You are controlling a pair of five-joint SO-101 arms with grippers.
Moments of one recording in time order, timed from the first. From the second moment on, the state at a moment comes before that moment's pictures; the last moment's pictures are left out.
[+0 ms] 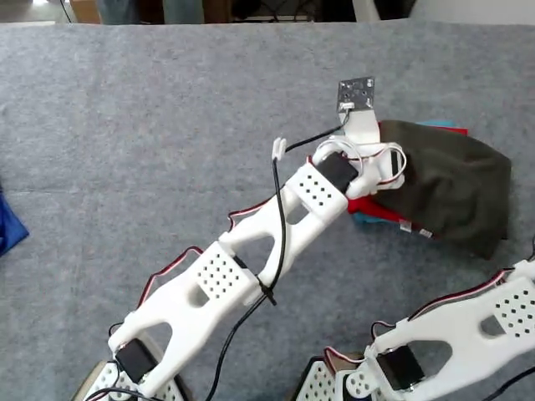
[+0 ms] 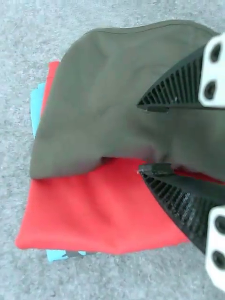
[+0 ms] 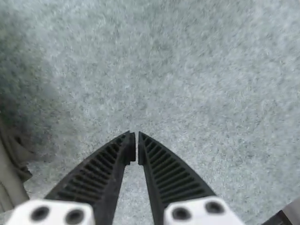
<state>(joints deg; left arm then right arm) 43.2 64.8 -76.6 61.8 43.8 65.1 51.9 -70.3 95.0 28.5</state>
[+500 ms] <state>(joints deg) 44.7 64.9 -72.8 54.0 44.0 65.1 53.3 -70.3 95.0 28.5</state>
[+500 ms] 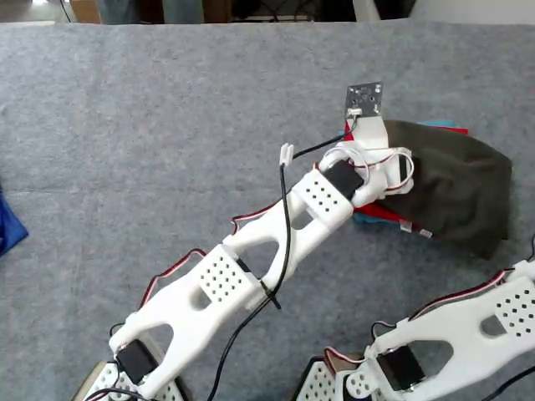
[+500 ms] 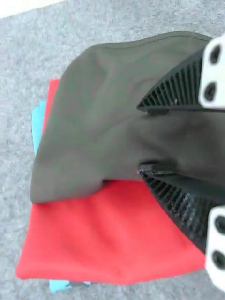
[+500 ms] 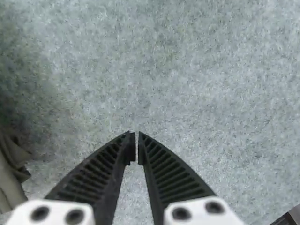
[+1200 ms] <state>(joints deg) 45.5 69.3 -73.7 50.2 44.1 65.1 53.3 -70.3 95.0 28.5</state>
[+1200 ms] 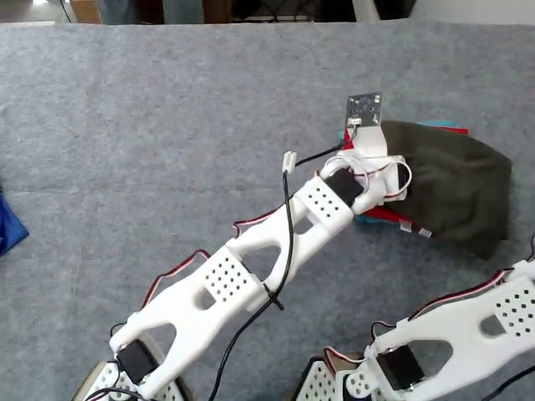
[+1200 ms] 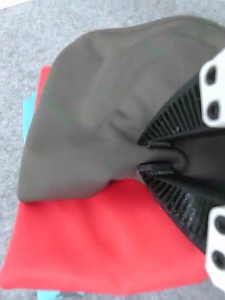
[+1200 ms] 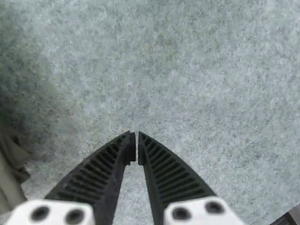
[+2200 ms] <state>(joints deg) 39.2 69.3 -84.0 56.5 41.3 65.1 53.3 -70.3 95.0 28.5</state>
